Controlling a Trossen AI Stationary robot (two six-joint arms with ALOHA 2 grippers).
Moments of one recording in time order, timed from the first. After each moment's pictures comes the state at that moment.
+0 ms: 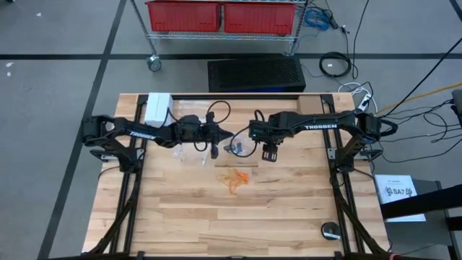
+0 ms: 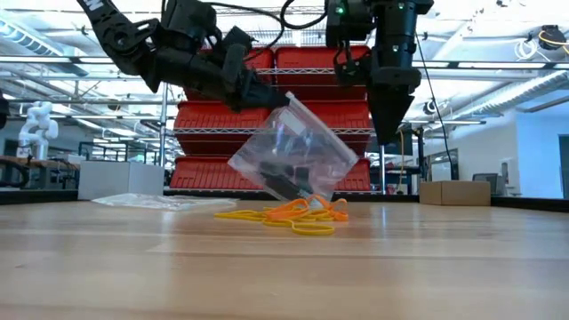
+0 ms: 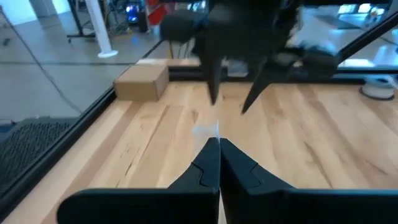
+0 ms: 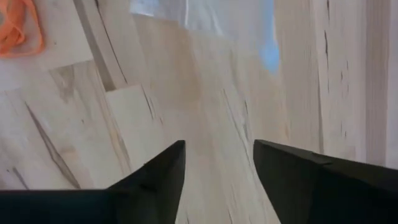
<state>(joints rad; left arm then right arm) 0.25 1.50 0.65 0.66 0.13 0.09 -0.15 1.68 1.33 -1.09 0.16 0.09</state>
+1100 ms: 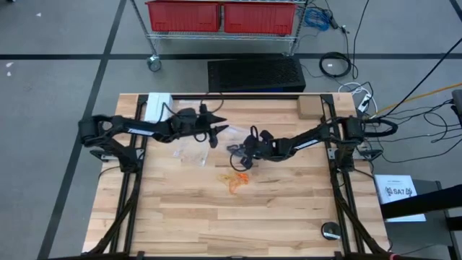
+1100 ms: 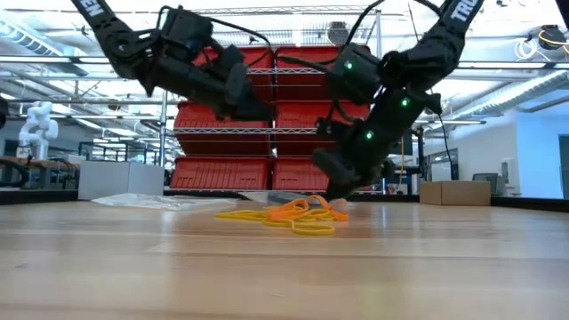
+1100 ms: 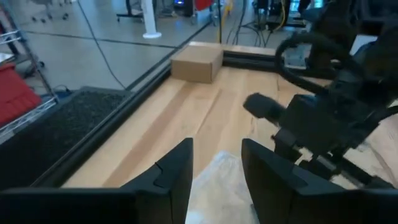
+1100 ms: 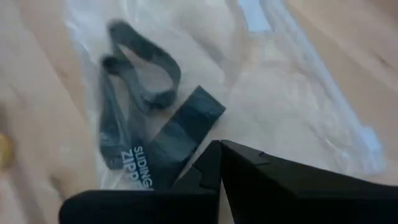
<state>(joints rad) 0.36 1.48 0.63 0.62 0.05 0.03 -0.05 1.86 0.88 0.04 0.42 0.47</state>
